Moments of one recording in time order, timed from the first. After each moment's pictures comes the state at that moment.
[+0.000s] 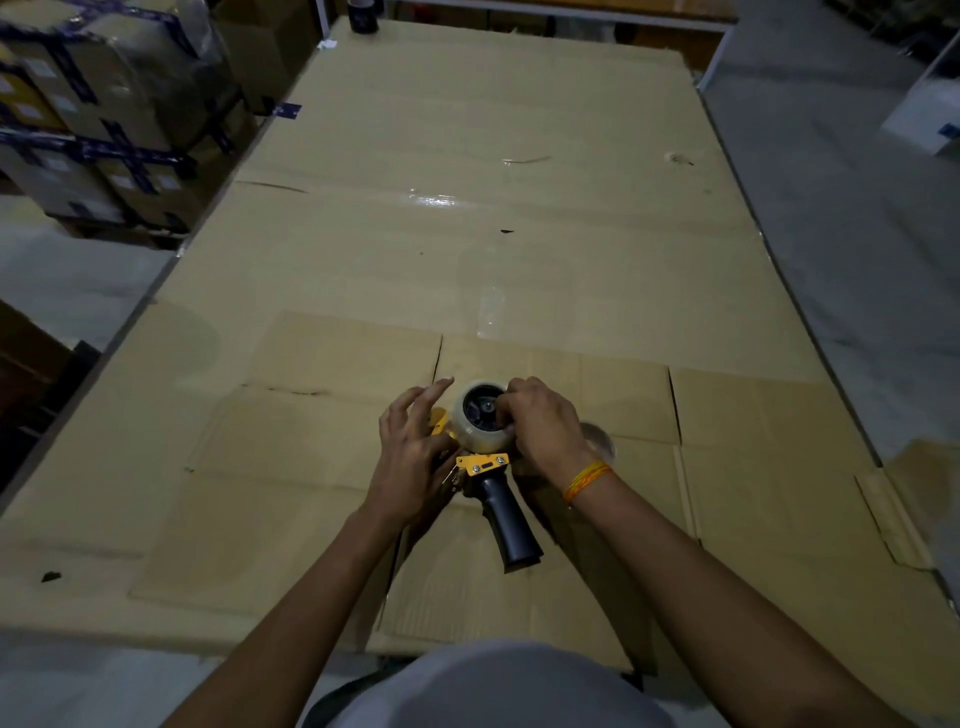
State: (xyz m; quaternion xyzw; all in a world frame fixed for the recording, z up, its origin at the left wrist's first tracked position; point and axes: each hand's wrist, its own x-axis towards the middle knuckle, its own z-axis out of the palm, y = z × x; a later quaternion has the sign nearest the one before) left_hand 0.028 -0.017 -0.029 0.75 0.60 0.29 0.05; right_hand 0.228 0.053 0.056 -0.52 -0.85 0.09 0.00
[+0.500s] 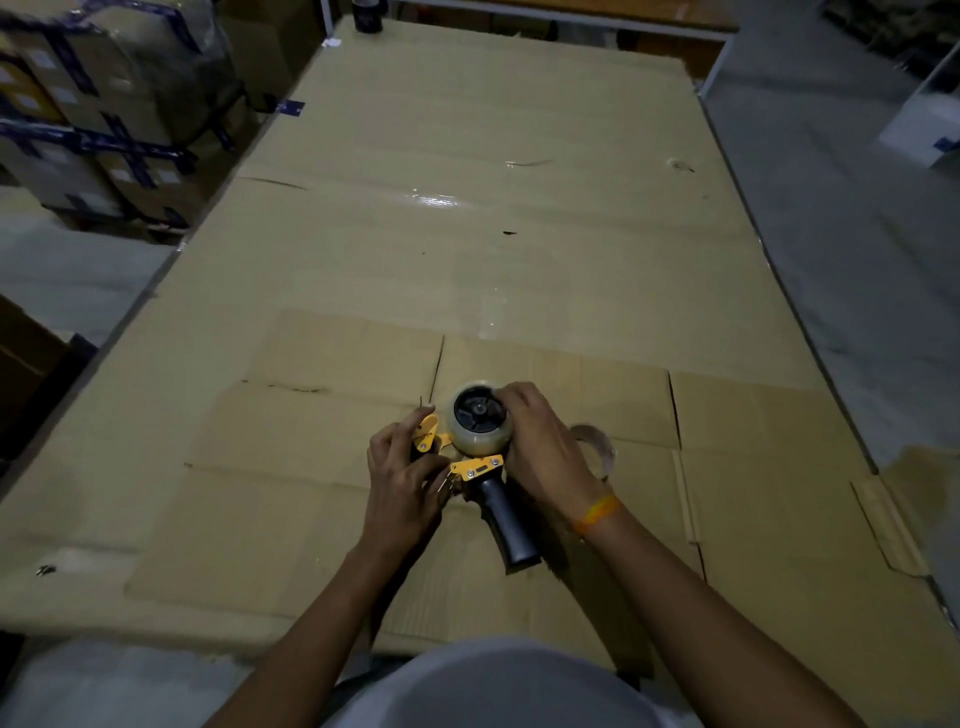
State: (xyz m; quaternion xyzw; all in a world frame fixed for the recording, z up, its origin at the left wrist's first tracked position) left_hand 0.031 -0.052 -0.054 0.68 0.63 0.36 0.06; right_hand 0.227 0.023 0.054 -0.54 -0.81 0.22 0.12
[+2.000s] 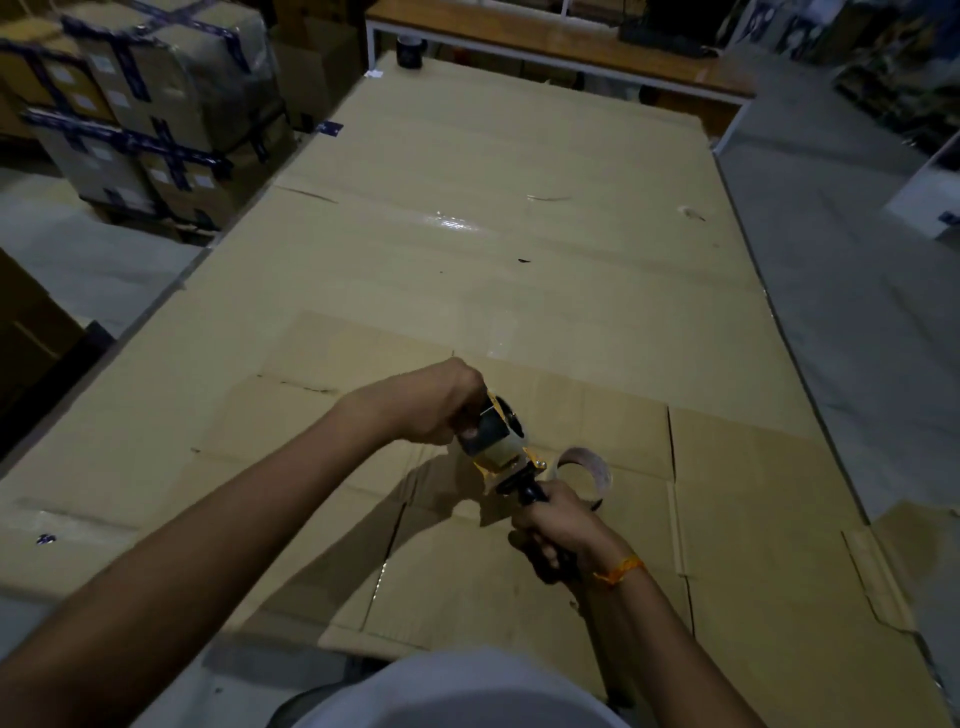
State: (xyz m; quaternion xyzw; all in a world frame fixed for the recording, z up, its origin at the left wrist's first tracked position) left_hand 0.027 0.035 0.131 0.84 0.50 -0.01 0.21; right_hand 0.277 -0.006 0.020 -0.61 -0.50 0.61 0.04
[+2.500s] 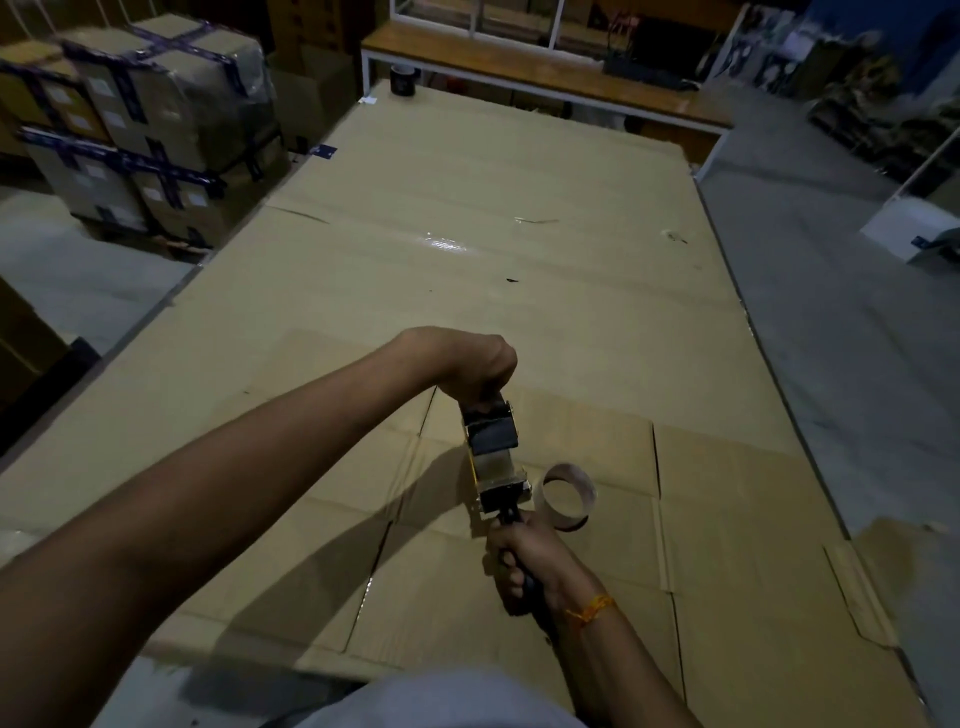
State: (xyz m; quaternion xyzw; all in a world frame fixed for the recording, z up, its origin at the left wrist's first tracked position) left_hand 0.068 0.099 0.171 0.86 0.48 -0.14 0.14; right_hand 0.265 -0.030 0.010 -0.57 -0.40 0.70 0.14
